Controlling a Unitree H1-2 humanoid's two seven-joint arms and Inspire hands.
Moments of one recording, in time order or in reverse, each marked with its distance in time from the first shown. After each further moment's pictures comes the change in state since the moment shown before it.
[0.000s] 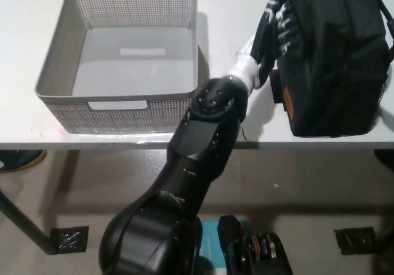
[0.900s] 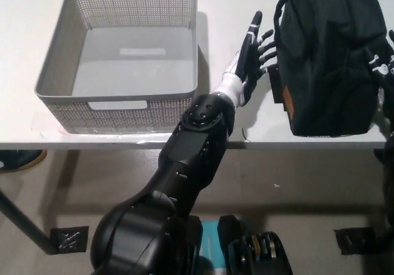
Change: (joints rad) left_arm 0.002 0.036 -0.010 0.145 -0.010 -0.070 0.015; right_arm -0.093 0.009 -0.004 0.438 0.080 -0.048 0.096
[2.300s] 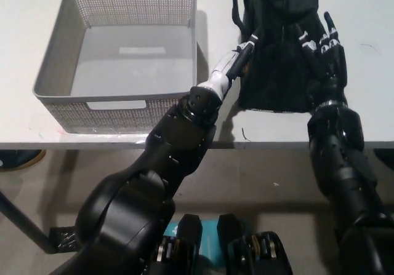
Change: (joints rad) left_arm -0.103 0.066 -0.274 0.177 0.195 0.014 0.139; right_arm -0.246 0.174 -0.041 0.302 0.171 0.021 0.017
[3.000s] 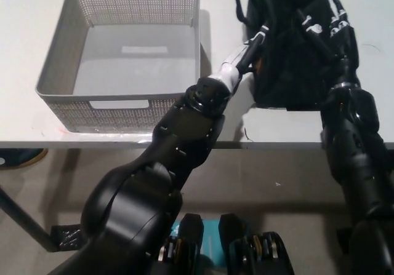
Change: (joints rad) left_arm -0.042 -0.025 0.052 0.000 -0.018 0.026 -0.068; right_arm 0.034 -0.021 0.025 -0.205 -0.040 0.097 -0.088
